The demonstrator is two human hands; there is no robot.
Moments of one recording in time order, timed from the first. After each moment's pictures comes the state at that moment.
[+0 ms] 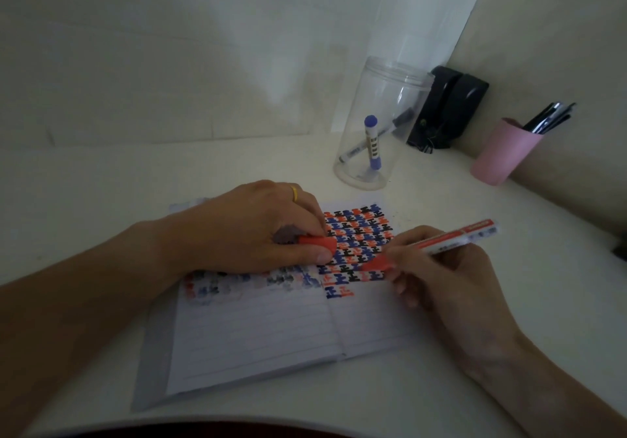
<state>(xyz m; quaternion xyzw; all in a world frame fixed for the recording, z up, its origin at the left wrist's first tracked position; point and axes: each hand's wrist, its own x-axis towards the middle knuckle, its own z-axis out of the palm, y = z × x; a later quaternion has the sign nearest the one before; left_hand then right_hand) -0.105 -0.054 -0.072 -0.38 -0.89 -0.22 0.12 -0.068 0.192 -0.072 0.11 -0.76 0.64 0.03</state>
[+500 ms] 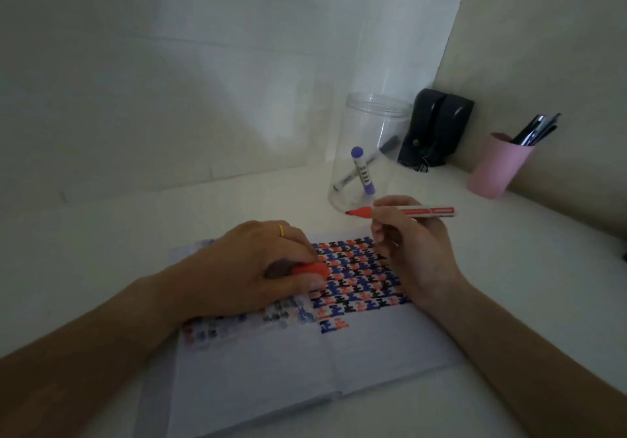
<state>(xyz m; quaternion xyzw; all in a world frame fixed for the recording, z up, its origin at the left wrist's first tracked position) -0.101 -0.051 -0.070 -0.35 -0.90 -0.22 0.14 -0.149 0.177 -0.072 0.07 -0.63 0.77 0.01</state>
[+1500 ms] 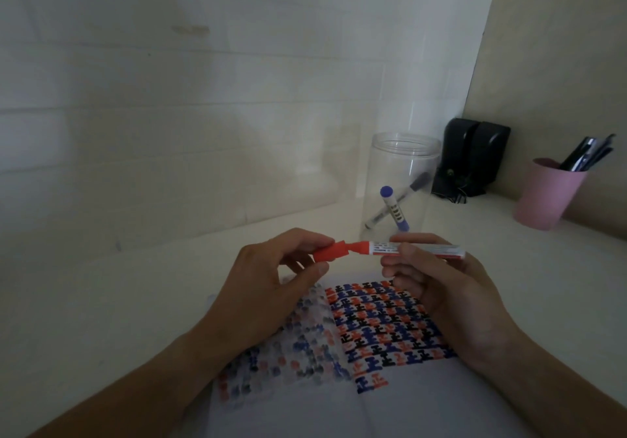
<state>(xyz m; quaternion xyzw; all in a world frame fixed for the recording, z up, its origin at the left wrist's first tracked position) -0.101 -0.051 -0.063 -0.13 -0.87 -0.38 0.27 -0.145 0.179 -0.065 0.16 -0.56 0.81 -0.05</state>
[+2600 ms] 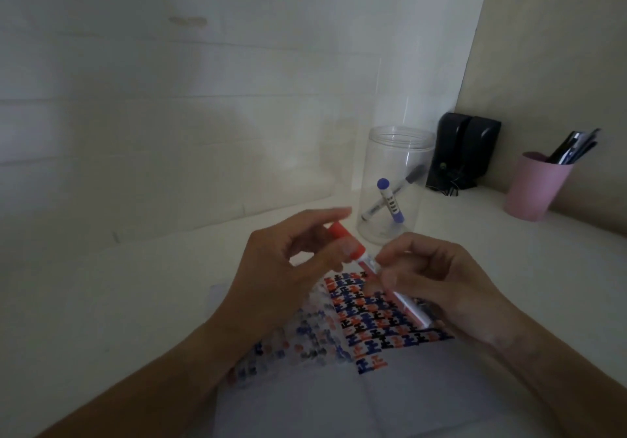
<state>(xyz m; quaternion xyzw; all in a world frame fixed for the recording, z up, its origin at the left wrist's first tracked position) -0.101 -0.009 -0.038 -0.21 -0.76 -0.55 0.27 -0.127 0.210 -0.030 0.26 -0.69 0.67 -0.08</state>
